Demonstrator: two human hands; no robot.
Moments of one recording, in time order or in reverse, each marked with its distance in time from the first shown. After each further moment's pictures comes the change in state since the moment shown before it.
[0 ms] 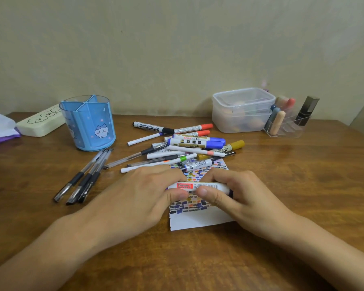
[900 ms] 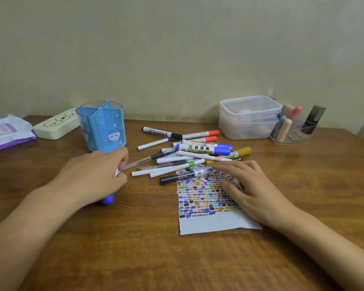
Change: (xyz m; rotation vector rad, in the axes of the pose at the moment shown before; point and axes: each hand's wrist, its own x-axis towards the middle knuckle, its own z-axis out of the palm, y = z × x) left_hand -0.007 -0.067 -0.043 0.409 -0.167 -0.600; right_hand 0.016 0.046 -0.004 -0.343 0.065 0.100
